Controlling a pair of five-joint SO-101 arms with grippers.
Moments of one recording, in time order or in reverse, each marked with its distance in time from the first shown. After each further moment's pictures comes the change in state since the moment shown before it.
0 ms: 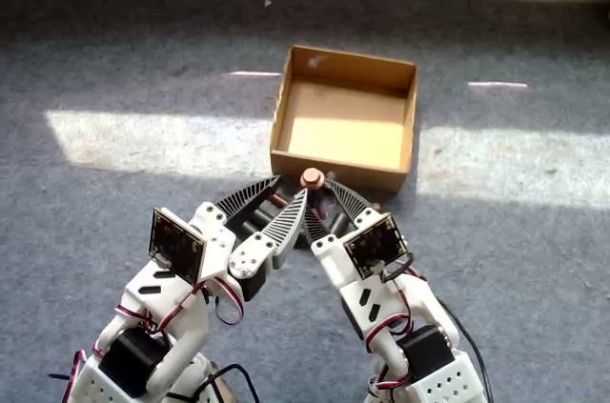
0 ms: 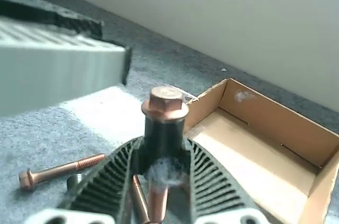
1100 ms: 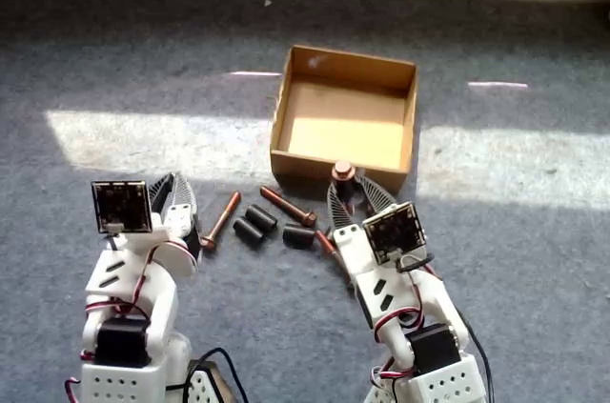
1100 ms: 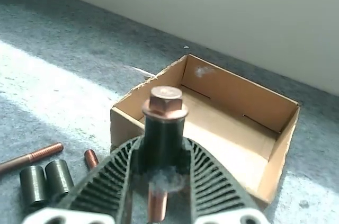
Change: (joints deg) left arm -33.1 -0.1 7.5 9.4 -0.3; right arm 8.6 0.0 0.0 3.4 0.0
